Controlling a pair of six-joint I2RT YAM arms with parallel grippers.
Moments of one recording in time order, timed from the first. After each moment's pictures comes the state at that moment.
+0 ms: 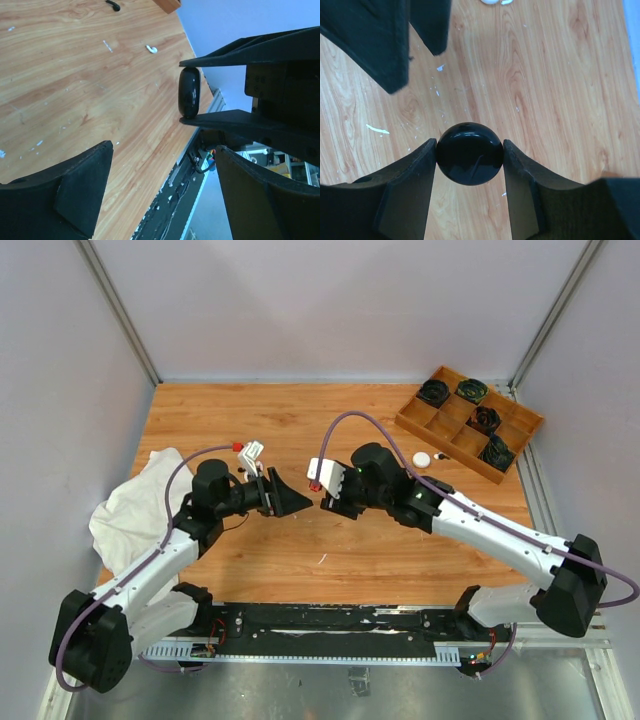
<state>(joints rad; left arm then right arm) -0.38 0.98 0.51 0.20 0.68 -0.73 0.90 1.29 1.08 -0.40 -0.11 -0.52</state>
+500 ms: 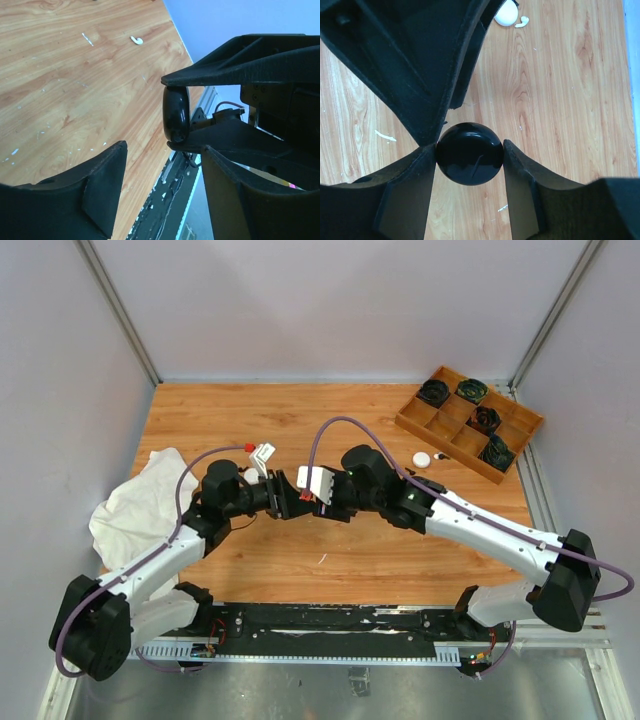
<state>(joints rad) -0.46 1.04 0.51 0.29 0.69 -0.75 0.96 1.33 1.13 -0.40 -0.14 -0.59</state>
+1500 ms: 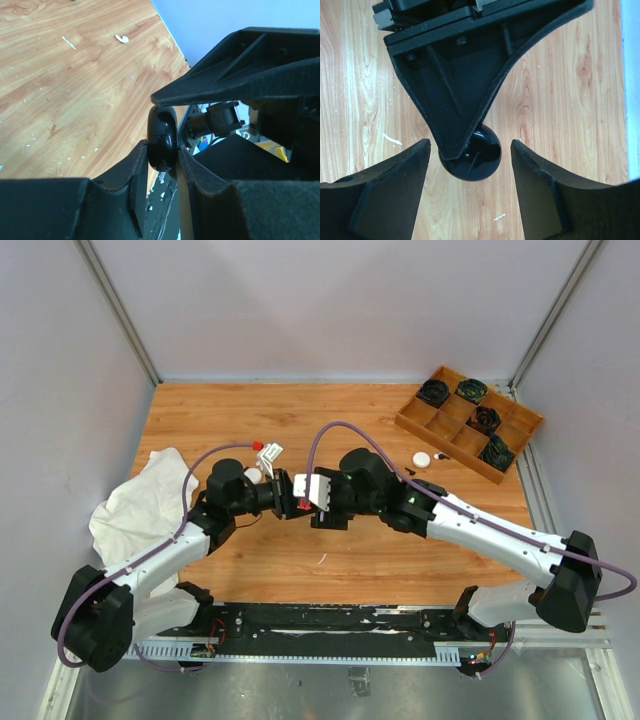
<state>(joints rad) -0.50 1.09 0.52 0.37 0.73 -0.75 1.00 1.34 1.14 -0.40 -0.17 -0.63</state>
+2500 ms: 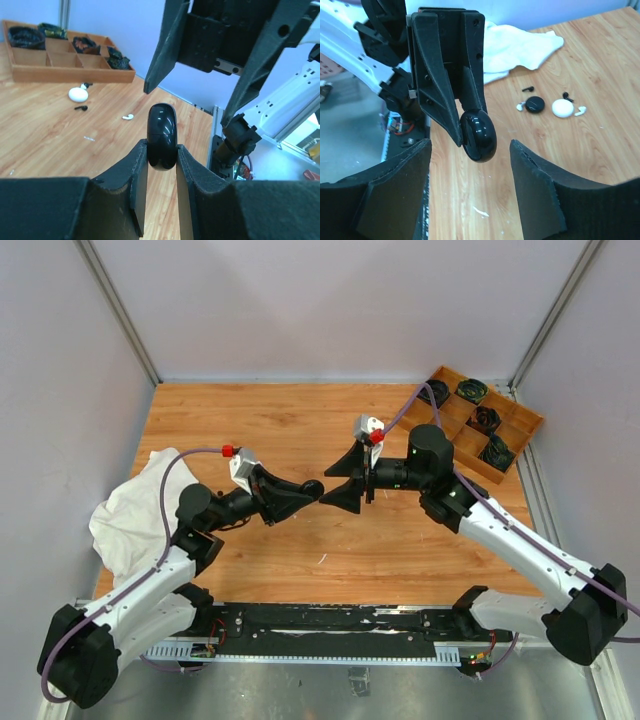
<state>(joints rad) -0.50 0.87 0.40 0.69 0.68 -0.53 0.69 1.15 0.98 0.01 -0.76 0.03</state>
